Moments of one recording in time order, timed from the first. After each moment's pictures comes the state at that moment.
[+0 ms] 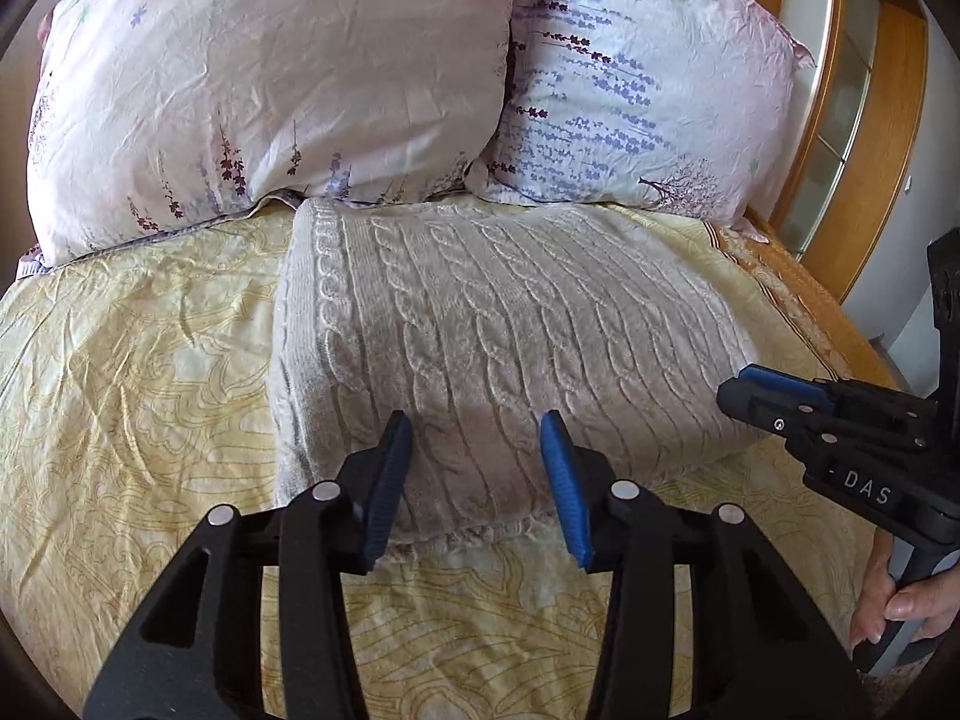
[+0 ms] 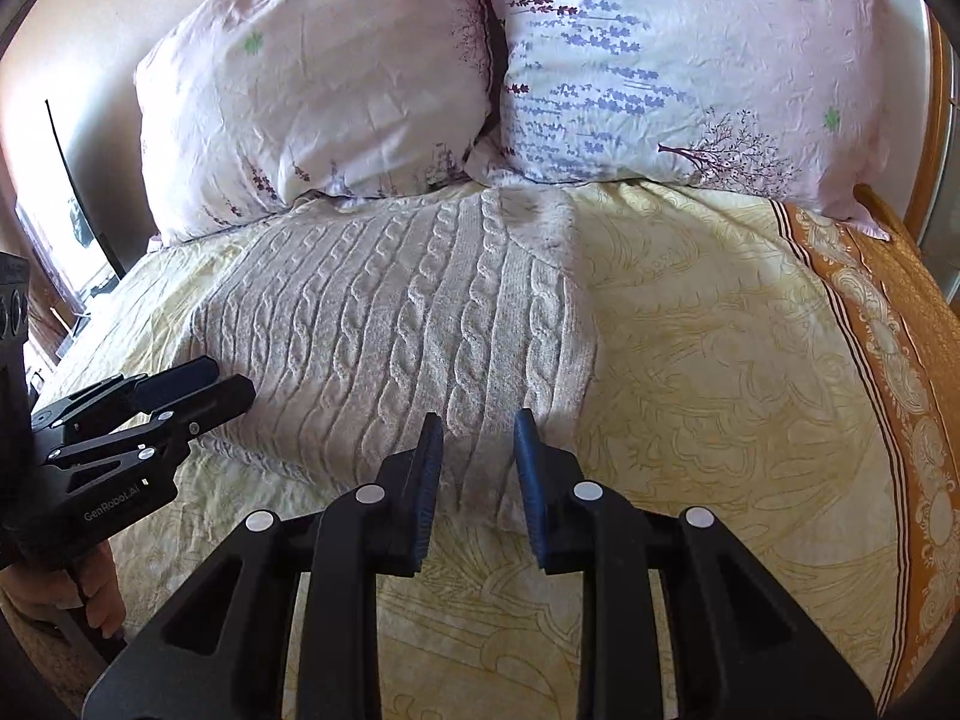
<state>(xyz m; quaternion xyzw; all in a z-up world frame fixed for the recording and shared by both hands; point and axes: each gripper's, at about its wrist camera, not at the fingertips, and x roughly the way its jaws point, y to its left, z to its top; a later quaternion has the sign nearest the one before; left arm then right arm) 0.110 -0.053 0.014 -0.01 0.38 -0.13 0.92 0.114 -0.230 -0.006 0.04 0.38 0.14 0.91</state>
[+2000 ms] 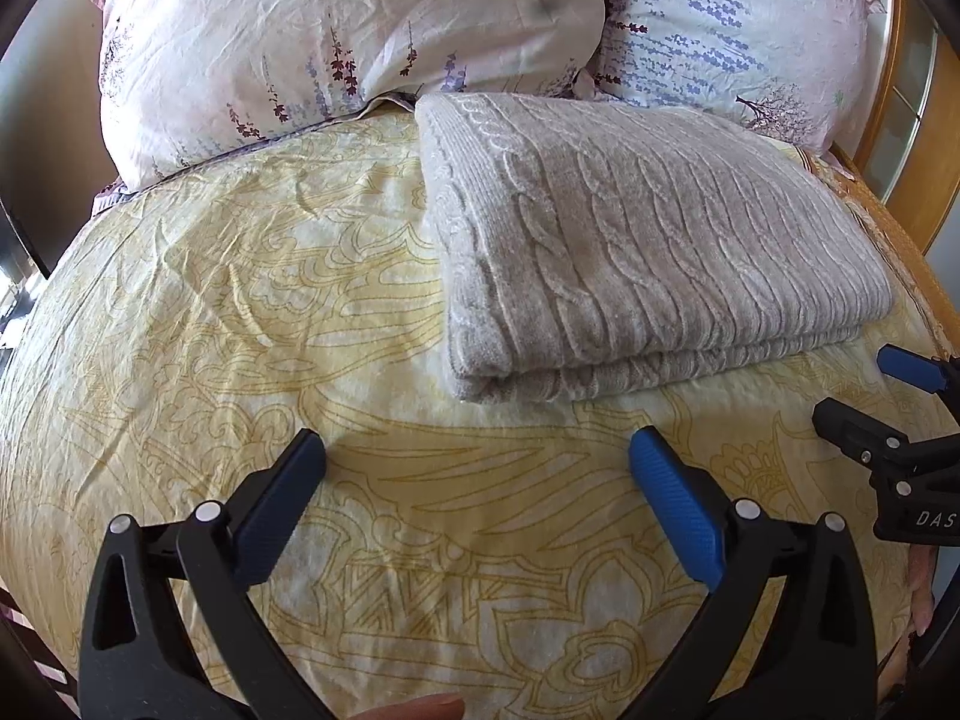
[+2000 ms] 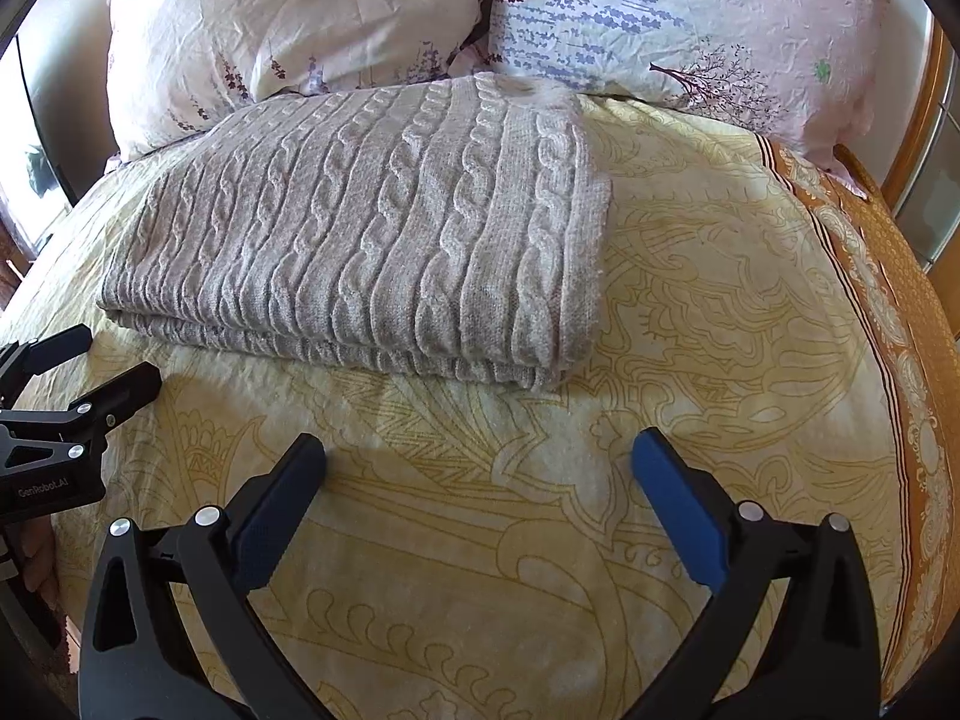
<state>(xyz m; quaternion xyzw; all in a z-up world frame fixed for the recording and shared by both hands) 0.083 -0.016 -0.014 0.03 0.45 -0.03 0.89 0.097 -0.215 -0.031 -0.01 0.45 0.09 0.89</state>
